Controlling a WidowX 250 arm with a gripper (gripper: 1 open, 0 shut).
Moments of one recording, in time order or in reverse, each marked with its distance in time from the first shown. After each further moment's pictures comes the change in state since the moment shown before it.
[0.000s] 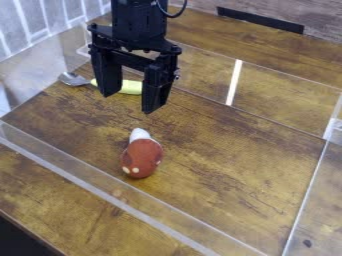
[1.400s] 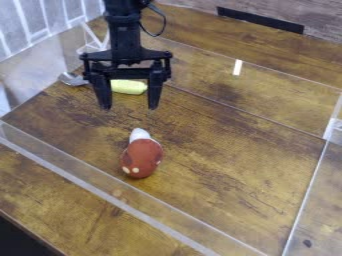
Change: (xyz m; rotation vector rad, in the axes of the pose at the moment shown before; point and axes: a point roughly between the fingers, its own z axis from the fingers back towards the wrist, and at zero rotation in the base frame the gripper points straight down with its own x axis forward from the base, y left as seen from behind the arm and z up) arm 0.049 0.049 -0.050 -0.052 -0.026 0.655
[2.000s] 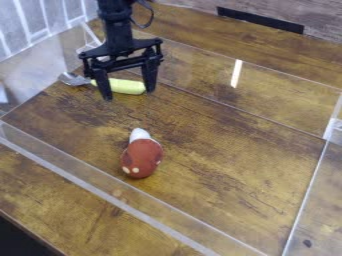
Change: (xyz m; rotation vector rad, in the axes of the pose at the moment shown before) arm 0.038 0.003 -0.004 -0.068 -0.066 0.247
